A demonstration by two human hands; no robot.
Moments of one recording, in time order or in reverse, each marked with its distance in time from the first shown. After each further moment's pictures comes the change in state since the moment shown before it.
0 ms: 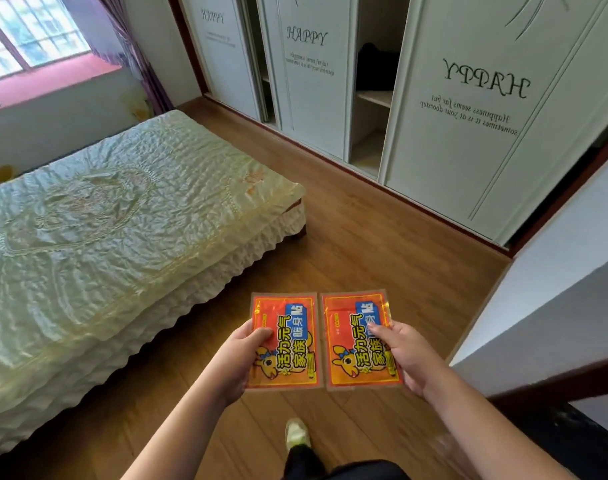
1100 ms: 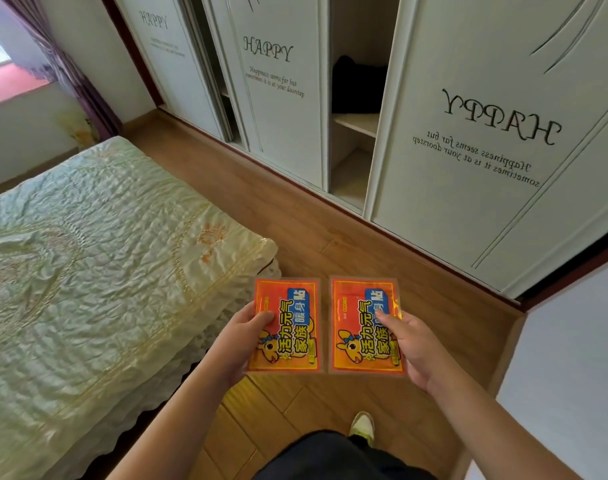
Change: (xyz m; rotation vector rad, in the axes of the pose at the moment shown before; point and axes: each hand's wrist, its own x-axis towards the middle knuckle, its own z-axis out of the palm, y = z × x) left_hand 0.370 0.278 0.094 0.020 -0.020 -0.002; right_hand 0.327 -0.284 -0.057 0.043 0.088 -0.071
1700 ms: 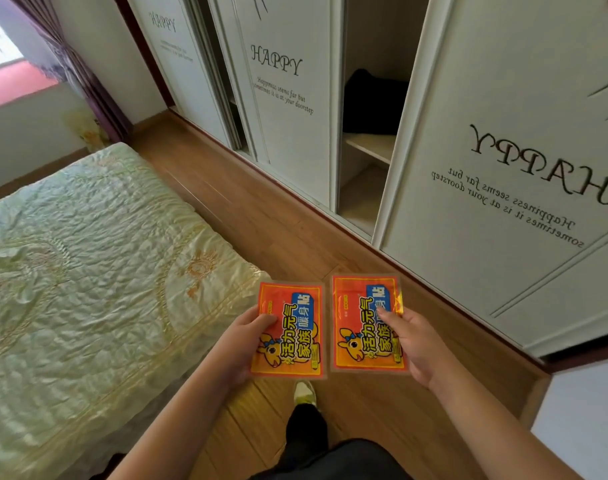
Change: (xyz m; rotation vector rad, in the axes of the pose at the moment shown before) left_hand 0.147 0.115 0.069 -0.133 0.037 -0.050; right_hand 0.171 -0.139 -0.032 -0.054 -0.061 0.001
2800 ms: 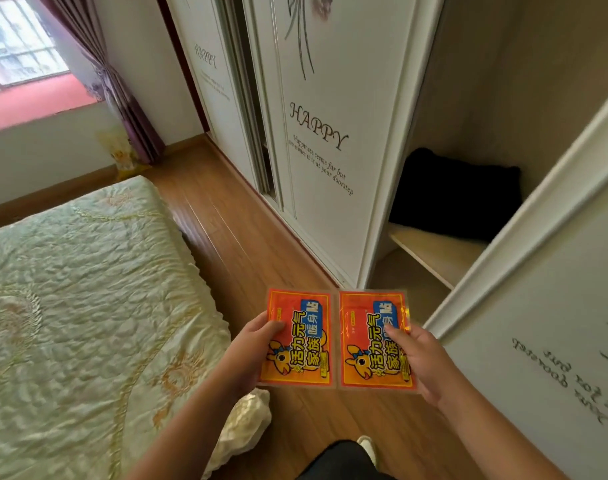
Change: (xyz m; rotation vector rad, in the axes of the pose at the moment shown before) left_hand 0.337 0.280 0.037 -0.081 0.094 0.082; right_hand 0.389 -0.274 0.039 -0.140 -0.093 -0.021
